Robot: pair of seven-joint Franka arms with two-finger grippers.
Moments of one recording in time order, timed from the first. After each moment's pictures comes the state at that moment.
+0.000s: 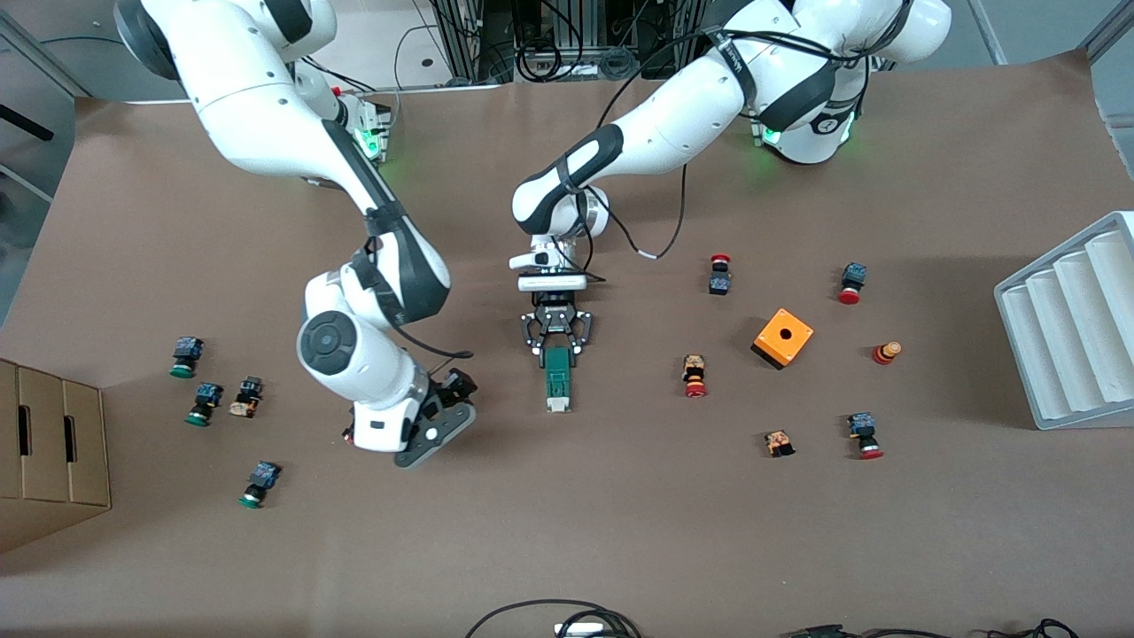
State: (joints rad) left arm -0.74 1.02 -0.40 -1.62 2.04 1.88 -2.49; right arm 0.45 0.60 -0.03 -1.58 0.17 2.30 -0.36
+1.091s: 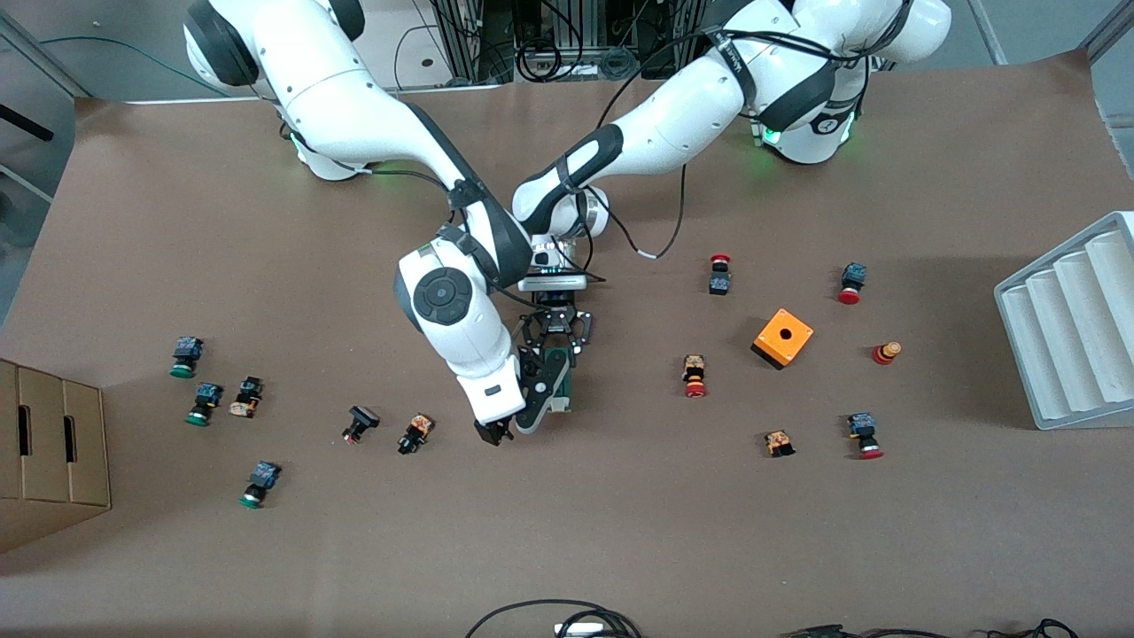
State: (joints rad) left arm -0.74 1.02 -0.40 -1.62 2.04 1.88 -2.49; right arm 0.71 0.70 -0.16 -1.45 0.16 2.38 -0.60
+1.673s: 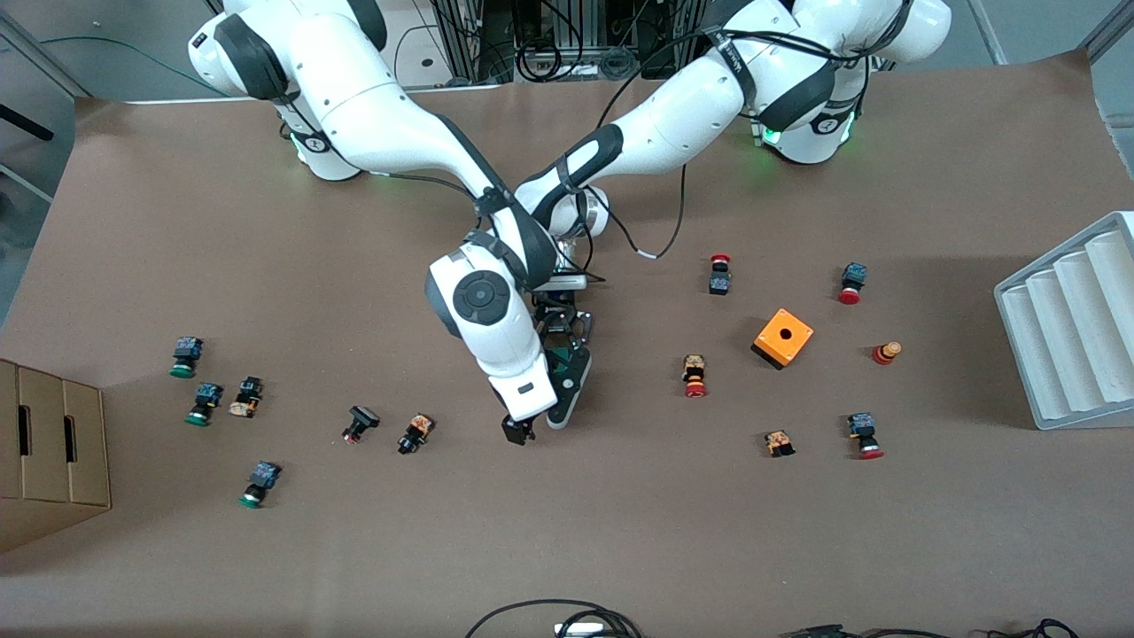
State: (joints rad) left arm -0.75 1.02 -0.40 -1.62 2.04 1.88 -2.49; right arm 0.80 0.80 -0.22 -1.38 0.16 2.38 -0.63
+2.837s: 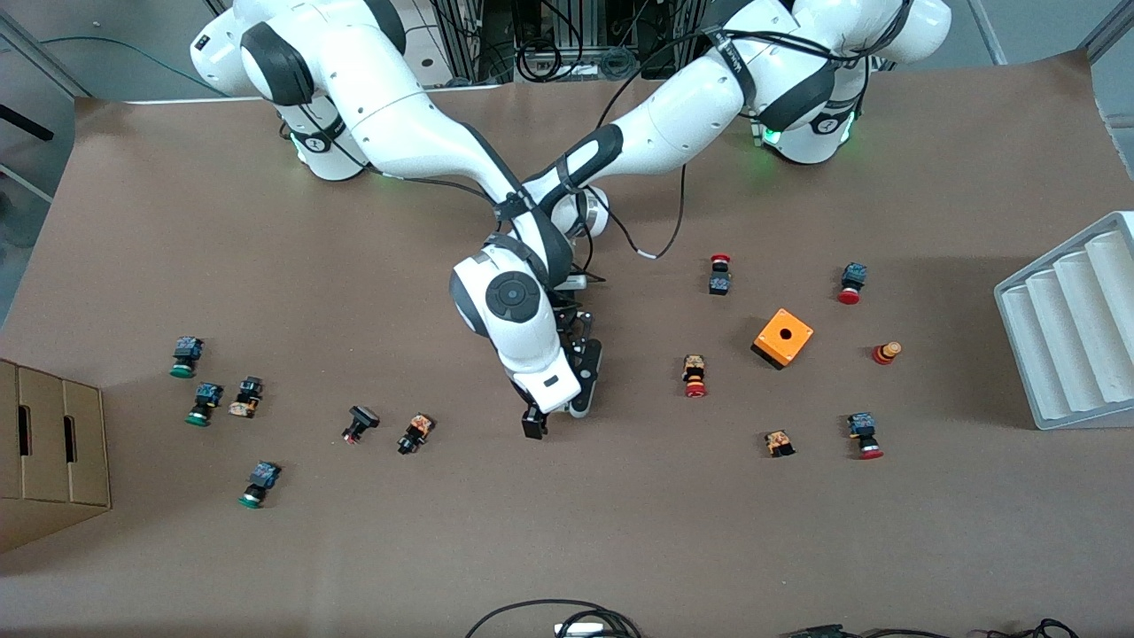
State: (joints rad) left arm -0.75 1.03 -0.40 -1.62 2.04 1.88 -2.49; right arm 0.86 0.86 -0.26 -1.36 0.16 2.38 -0.72
